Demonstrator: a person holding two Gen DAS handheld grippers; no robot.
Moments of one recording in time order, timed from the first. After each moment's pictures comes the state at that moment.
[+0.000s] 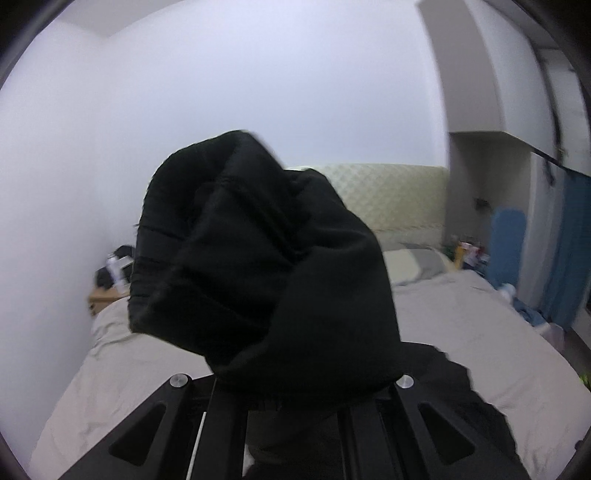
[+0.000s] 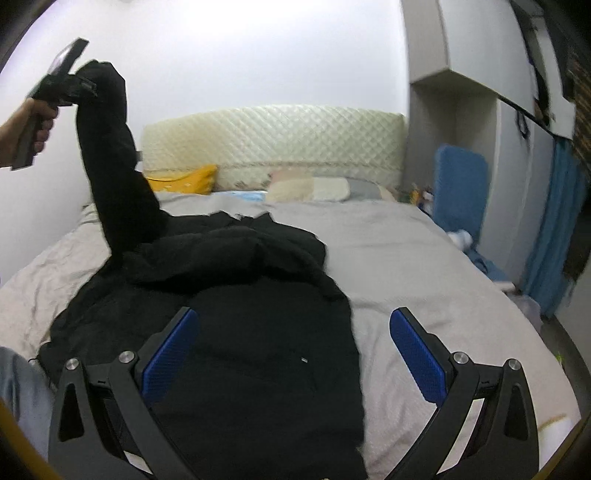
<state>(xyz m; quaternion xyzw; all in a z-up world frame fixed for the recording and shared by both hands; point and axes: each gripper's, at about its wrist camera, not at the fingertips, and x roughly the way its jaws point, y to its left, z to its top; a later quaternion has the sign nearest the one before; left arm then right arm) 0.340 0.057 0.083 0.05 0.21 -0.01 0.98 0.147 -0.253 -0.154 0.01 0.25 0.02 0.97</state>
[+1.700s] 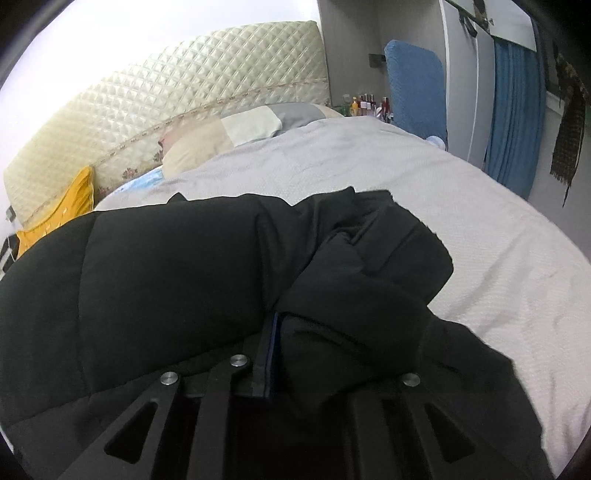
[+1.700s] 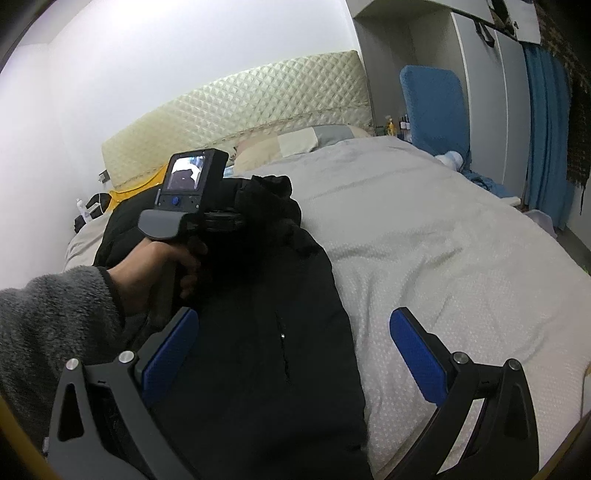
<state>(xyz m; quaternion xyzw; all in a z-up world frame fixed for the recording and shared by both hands) 0.457 -0.230 -0.244 0.13 0.39 -0.16 0.90 0.187 -0.306 -0.207 0.13 0.31 0.00 0.94</state>
